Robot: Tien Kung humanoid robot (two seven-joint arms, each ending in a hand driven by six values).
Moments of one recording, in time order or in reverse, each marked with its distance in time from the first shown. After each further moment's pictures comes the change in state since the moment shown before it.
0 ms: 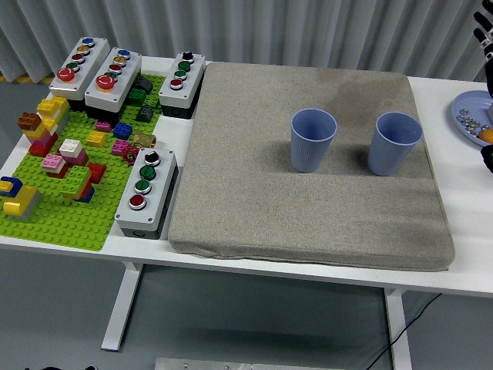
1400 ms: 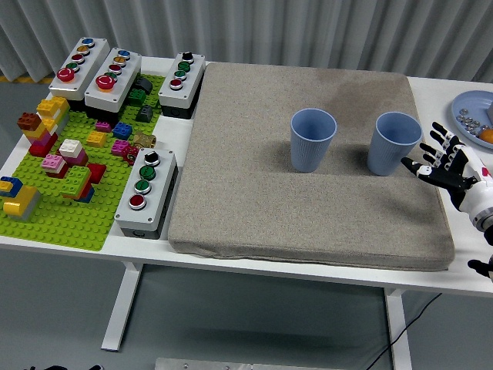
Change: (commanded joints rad) left arm -0.007 -0.015 -0.006 0.000 0.023 -0.004 0.001; right arm -0.356 0.000 -0.086 0.095 -0.098 0.010 0.031
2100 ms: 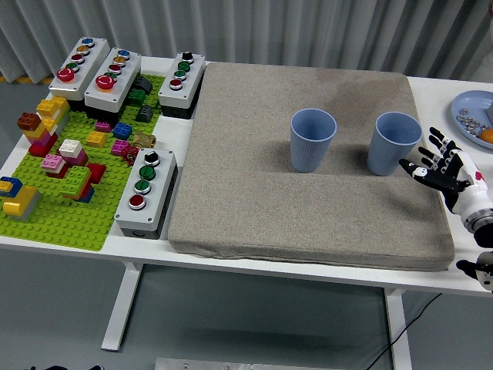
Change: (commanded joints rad) left arm 0.001 0.001 0.010 0.000 0.001 -0.002 0.001; right arm 0.046 0.023 -0.044 -0.080 0.025 -0.050 0.049
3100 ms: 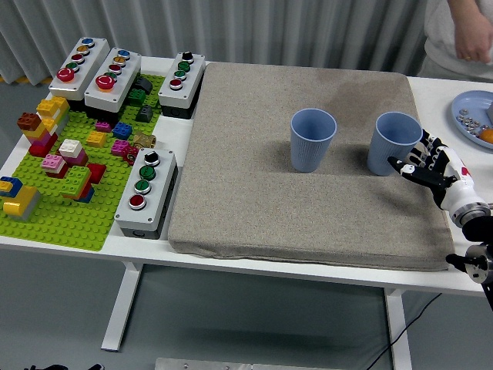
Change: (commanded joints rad) left arm -0.006 0.001 0.009 0.000 -0.013 -0.001 -0.001; right arm 0.043 0.016 -0.043 -0.032 -0.003 -0.004 -0.013
